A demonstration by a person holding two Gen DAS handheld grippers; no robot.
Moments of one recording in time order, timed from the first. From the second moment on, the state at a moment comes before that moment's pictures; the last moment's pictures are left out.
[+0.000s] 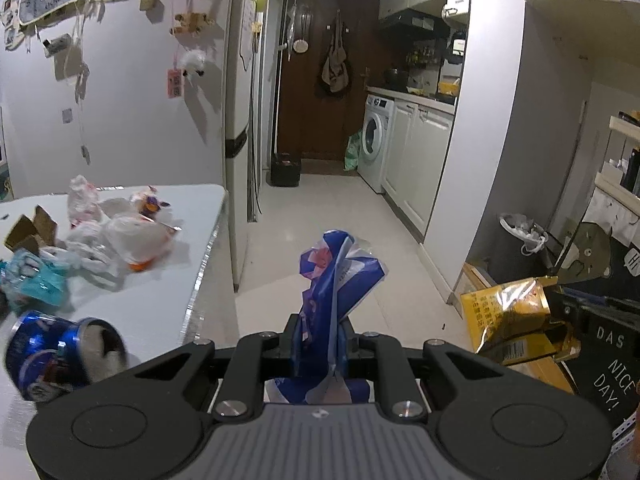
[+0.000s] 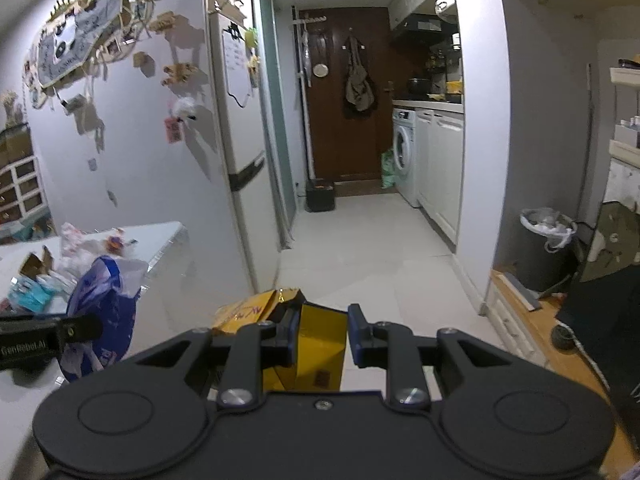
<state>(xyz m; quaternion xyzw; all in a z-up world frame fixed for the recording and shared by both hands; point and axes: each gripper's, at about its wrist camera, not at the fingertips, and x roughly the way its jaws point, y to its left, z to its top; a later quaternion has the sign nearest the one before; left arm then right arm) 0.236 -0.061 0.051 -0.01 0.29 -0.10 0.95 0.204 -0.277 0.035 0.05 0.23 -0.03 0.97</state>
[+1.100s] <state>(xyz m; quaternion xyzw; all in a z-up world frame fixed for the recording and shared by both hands) 0.354 -0.122 -0.197 0.02 0.53 -0.10 0.84 0.307 -0.303 -0.195 0.06 0.47 -0.11 0.88</state>
